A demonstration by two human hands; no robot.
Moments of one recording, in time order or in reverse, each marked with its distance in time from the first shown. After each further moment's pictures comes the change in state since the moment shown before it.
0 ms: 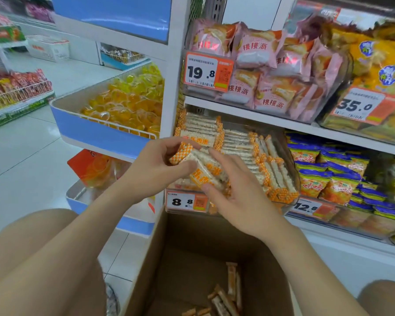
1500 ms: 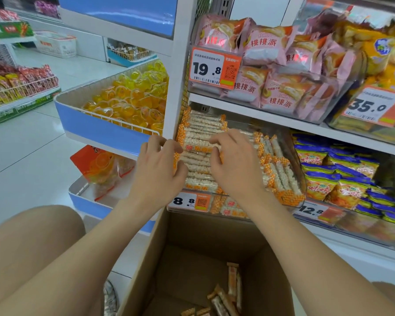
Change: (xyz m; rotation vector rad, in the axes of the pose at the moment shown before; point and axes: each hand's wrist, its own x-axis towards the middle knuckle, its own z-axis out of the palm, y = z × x) left_hand 0.002 -0.042 0.024 0.810 0.417 0.076; right_hand 0.071 0.022 0.023 -0.351 0.426 -0.165
